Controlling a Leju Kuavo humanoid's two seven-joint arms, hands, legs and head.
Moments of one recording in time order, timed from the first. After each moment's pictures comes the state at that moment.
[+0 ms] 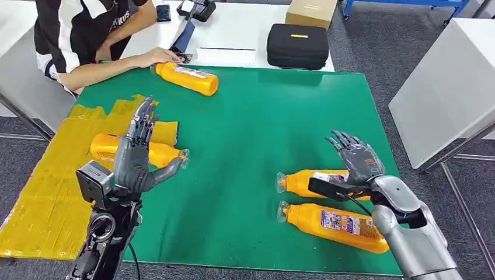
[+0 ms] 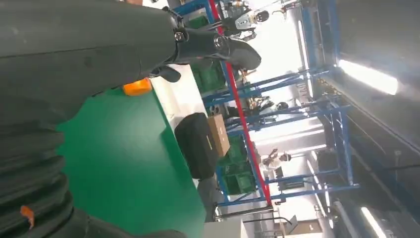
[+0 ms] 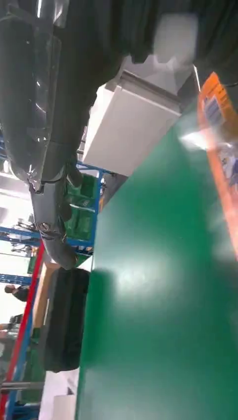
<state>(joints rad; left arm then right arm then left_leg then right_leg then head) -0.18 -0.09 -0.20 -1.43 -0.11 -0.10 -0.53 -0.26 -0.38 0.14 -1.24 1.12 0.21 -0.17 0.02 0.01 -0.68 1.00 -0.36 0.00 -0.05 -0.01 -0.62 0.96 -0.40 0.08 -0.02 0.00</state>
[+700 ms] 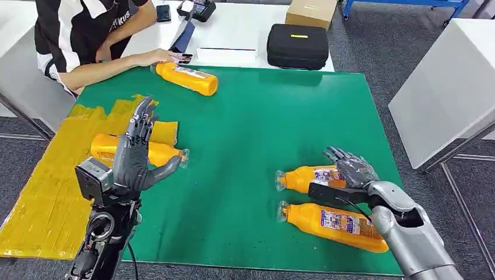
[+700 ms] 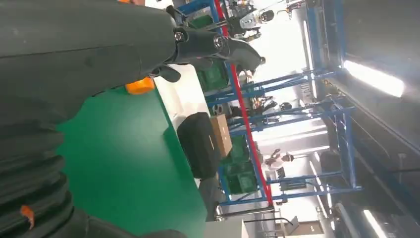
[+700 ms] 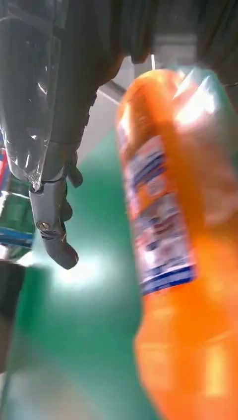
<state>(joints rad) -0.19 -0.08 -0.21 -1.43 -0.08 -0.08 -0.51 -0.28 -0.41 0.19 -1.14 0.99 0.32 -0.16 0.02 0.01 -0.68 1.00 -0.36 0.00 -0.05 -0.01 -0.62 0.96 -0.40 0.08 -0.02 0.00</state>
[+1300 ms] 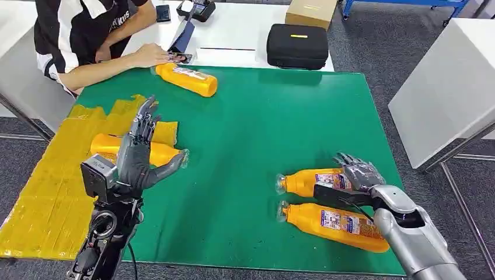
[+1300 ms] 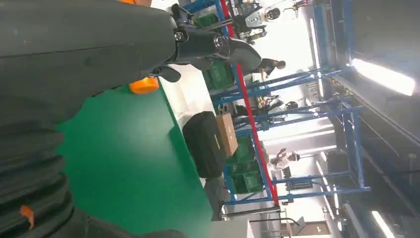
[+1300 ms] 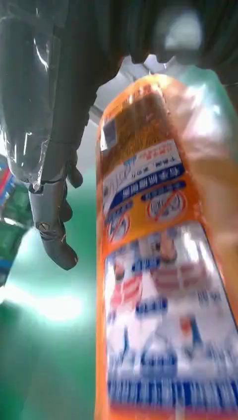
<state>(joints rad) -0.20 -0.07 -0.23 -1.40 -0.08 -0.06 -0.49 -0.30 -0.42 0.21 -1.03 1.07 0.28 -0.07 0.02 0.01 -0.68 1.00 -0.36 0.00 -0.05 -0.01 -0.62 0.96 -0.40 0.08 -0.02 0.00</state>
